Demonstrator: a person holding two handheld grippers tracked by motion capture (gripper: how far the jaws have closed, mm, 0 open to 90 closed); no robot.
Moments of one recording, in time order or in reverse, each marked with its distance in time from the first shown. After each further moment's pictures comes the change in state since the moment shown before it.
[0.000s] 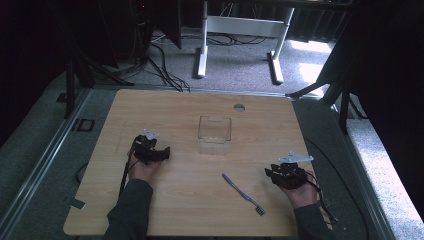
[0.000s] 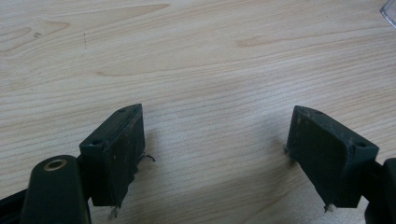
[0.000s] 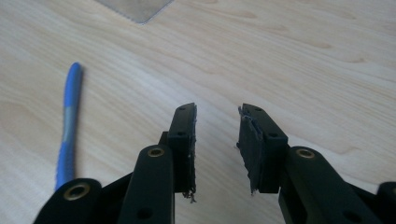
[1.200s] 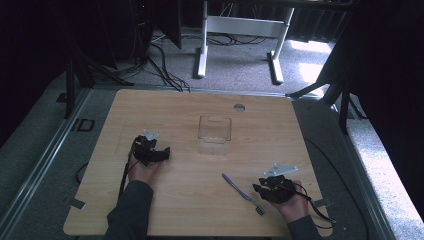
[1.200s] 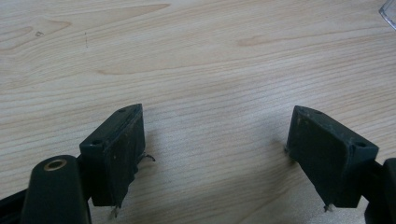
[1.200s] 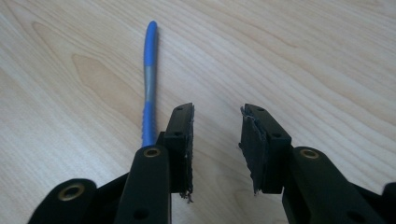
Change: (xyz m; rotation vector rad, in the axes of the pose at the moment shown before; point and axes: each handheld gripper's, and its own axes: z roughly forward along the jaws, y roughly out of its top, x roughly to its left) left arm -0.001 -0.002 -0.001 -0.006 0.004 -0.002; right arm 0.048 -0.010 0.000 0.088 0.088 -0.080
